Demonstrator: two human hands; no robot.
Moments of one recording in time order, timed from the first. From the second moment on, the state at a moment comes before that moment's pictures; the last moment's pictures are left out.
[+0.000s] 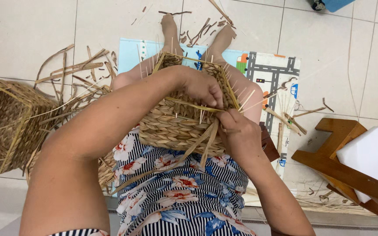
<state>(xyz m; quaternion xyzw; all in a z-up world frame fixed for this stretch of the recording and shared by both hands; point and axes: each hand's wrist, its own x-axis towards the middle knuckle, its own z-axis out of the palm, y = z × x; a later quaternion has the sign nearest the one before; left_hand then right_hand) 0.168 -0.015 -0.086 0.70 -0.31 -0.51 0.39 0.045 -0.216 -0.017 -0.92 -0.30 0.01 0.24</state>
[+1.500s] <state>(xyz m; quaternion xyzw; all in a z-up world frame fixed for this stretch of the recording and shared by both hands) 0.161 -0.004 -0.088 0.86 -0.19 -0.45 0.17 0.040 -0.215 -0.035 -0.87 -0.24 -0.10 0.42</state>
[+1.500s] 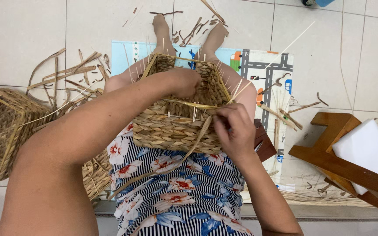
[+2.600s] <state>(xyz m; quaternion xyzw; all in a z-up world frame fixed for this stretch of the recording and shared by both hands) 0.140 0.005 -0.044 0.83 -0.27 -0.40 0.29 -0.004 -0.182 -0.047 -0.88 -0.34 0.00 0.33</state>
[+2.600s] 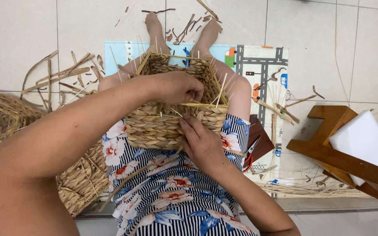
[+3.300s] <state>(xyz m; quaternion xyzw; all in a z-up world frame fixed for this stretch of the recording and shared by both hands) 0.050 0.017 -0.056 0.87 -0.05 -0.05 0.49 0.023 -0.190 -0.066 -0.86 -0.42 -0.12 0.26</state>
